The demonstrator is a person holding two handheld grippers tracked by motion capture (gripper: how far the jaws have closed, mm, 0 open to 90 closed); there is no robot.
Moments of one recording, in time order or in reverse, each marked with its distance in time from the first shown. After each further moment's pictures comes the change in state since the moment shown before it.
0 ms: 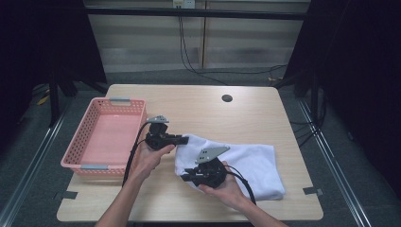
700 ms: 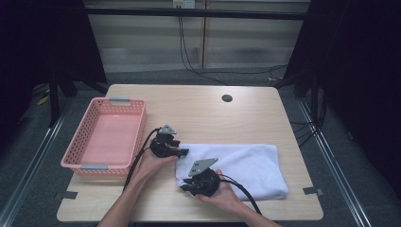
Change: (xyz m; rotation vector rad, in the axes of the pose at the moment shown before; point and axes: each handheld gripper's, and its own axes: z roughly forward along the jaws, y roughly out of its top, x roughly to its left) left arm 0.018 -0.042 0.039 0.173 0.135 0.172; right arm -0.005 -0.043 0.044 0.133 -0.017 -0.067
